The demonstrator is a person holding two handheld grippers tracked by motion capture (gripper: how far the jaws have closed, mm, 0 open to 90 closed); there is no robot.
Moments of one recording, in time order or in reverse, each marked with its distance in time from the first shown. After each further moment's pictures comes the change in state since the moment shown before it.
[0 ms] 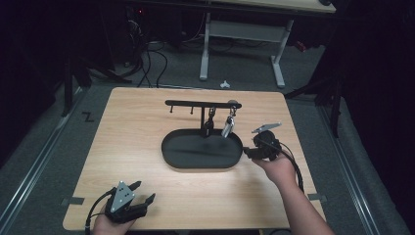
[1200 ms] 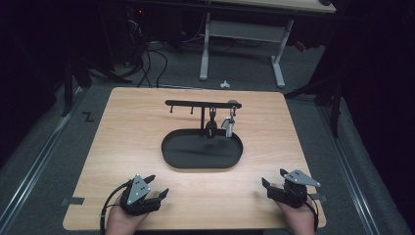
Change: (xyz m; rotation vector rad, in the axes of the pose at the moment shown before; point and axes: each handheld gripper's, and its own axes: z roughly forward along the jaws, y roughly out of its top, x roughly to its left) left arm -0.014 0.026 0.024 -0.021 -0.041 0.061; right arm 0.005 -0.149 -0.030 -0.334 -0.073 0.122
